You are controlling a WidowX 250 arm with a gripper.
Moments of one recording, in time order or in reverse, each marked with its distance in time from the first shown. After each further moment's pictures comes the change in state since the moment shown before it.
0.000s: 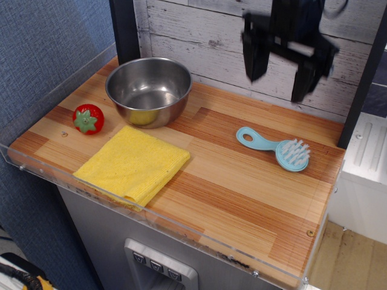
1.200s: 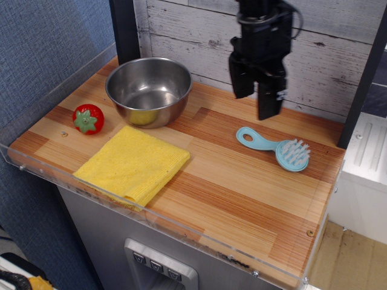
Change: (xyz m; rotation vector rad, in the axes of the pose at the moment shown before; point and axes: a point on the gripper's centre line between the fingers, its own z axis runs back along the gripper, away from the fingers) arm -0.002 0.036 -0.041 -0.151 0.010 -0.390
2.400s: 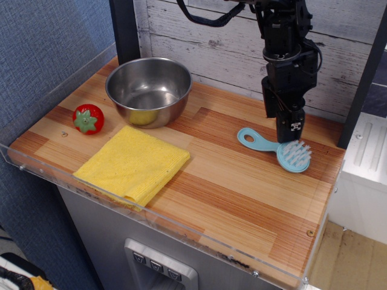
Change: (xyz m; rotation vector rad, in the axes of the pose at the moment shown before) arm 0.036 -0.014 -0.045 0.000 -0.069 -0.301
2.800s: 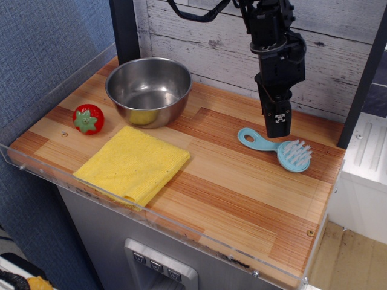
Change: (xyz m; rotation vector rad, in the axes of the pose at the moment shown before) arm -0.010 0.007 0.005 -0.088 -0.028 -0.117
